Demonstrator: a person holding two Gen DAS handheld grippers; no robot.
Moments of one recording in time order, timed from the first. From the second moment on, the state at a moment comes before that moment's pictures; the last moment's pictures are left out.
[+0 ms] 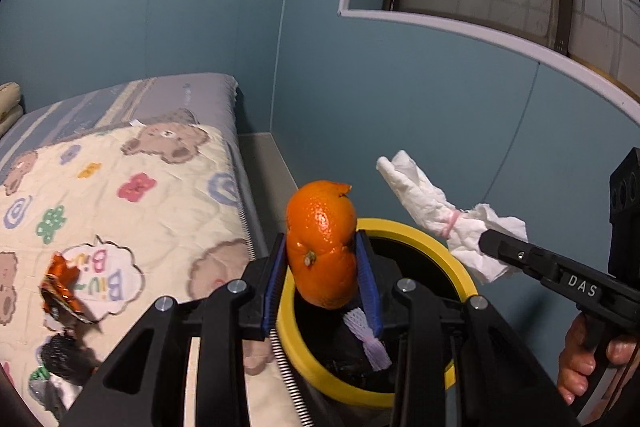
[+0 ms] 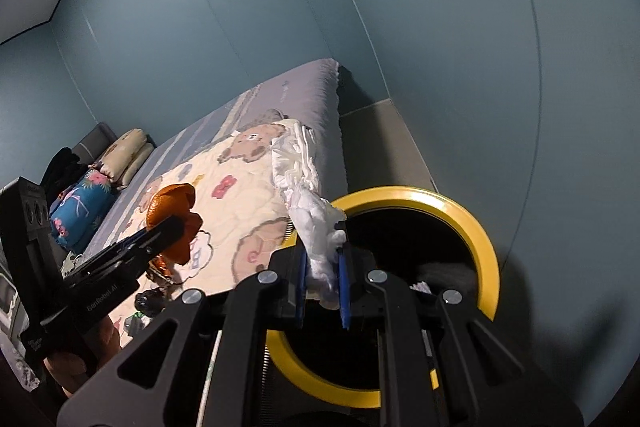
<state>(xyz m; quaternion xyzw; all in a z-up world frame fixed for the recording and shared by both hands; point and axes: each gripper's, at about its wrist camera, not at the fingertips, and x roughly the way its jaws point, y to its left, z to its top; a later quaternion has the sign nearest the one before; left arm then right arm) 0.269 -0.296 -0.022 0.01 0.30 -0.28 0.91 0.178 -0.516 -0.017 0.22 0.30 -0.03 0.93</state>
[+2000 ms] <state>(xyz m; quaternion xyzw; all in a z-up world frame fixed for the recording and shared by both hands) 0.268 -0.071 -0.044 -0.01 0.31 -0.07 0.95 0.240 -0.335 -0.021 0.13 0.35 0.11 0.92</state>
